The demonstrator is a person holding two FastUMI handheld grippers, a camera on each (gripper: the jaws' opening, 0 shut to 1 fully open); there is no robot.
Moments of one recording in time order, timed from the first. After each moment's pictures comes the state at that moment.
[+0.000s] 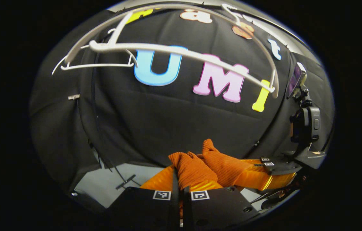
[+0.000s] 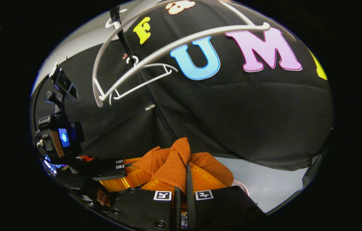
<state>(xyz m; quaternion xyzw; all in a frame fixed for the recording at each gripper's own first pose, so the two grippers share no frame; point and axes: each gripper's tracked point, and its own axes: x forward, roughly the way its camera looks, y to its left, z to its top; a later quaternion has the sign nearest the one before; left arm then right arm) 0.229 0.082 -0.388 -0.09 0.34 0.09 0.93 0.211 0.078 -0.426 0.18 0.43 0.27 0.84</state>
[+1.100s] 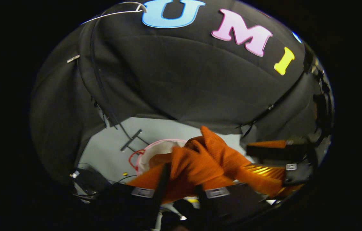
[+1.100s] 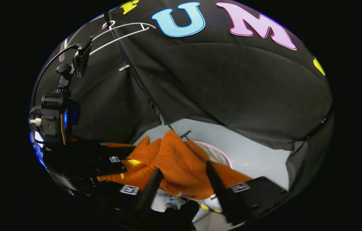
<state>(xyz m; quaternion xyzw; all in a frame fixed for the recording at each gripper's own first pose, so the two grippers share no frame) 0.171 0.099 -0.505 -0.08 0.53 0.13 0.83 0.158 0.028 -0.532 0.05 0.57 0.21 0.79</state>
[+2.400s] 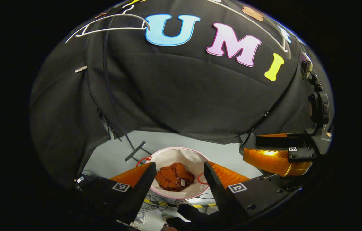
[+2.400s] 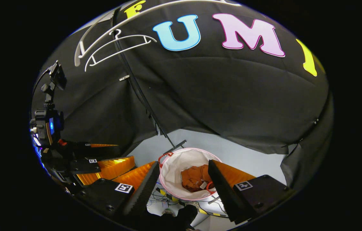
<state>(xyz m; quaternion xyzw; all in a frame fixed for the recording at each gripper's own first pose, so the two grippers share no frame) 0.133 0.087 -0.426 -0.09 0.45 0.10 0.88 0.140 0.021 -0.471 0.08 0.51 0.20 0.83</state>
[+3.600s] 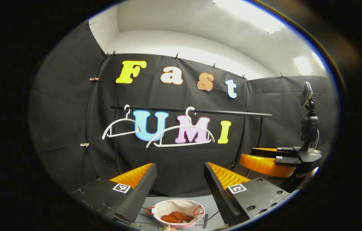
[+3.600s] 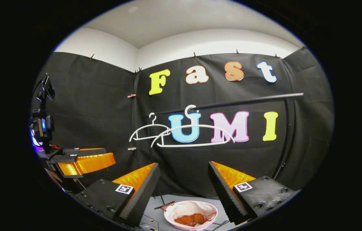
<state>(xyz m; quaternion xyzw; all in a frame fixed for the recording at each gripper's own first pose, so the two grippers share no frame) -0.022 0.083 -0.093 -0.01 0.07 -0.02 1.00 0.028 0.053 -0.104 0.06 0.13 0.09 0.99</state>
